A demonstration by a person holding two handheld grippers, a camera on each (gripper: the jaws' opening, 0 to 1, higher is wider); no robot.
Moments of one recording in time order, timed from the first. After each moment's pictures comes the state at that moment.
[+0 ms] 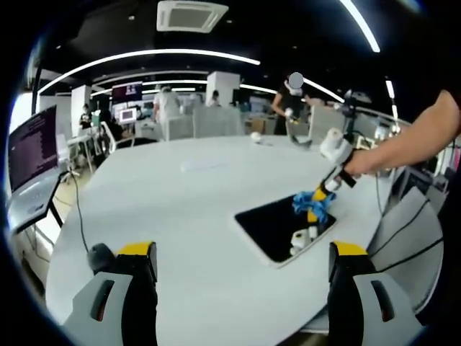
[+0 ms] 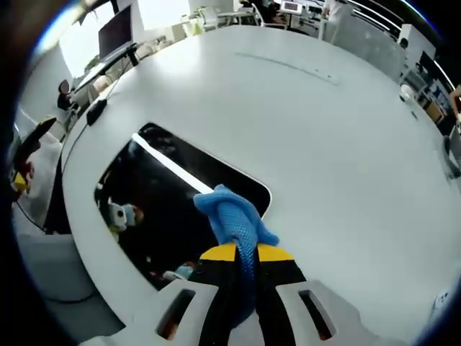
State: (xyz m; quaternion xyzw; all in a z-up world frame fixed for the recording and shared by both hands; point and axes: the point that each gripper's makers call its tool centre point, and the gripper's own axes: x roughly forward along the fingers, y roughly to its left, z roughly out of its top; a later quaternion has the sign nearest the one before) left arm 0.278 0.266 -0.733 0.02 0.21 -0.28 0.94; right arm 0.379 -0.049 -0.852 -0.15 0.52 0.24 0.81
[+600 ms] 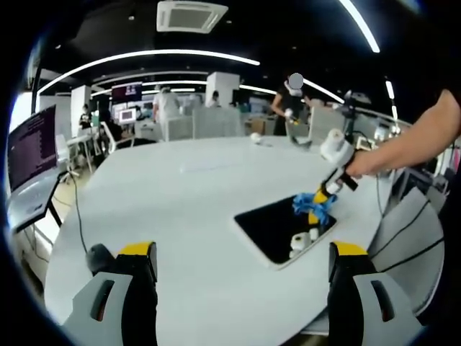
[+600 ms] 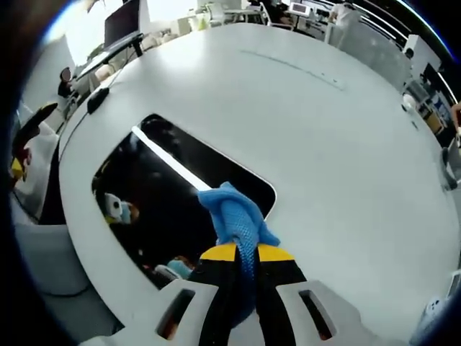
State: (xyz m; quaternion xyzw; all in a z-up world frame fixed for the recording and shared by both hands) left arm 0.279 0.265 -0.732 0.02 0.21 -0.28 0.94; right arm 0.372 -0.045 -0.852 -0.18 0.52 0.24 0.80
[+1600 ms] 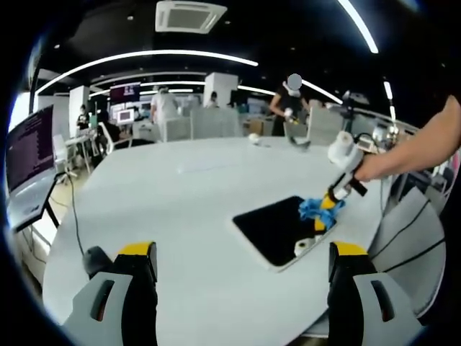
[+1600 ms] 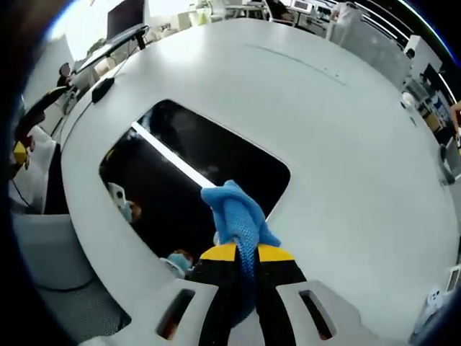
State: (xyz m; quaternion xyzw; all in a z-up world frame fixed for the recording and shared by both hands) left arm 0.284 0.262 -0.735 0.02 0.21 -0.29 0.94; right arm 0.343 -0.045 -0.853 -0.18 0.53 0.23 0.80
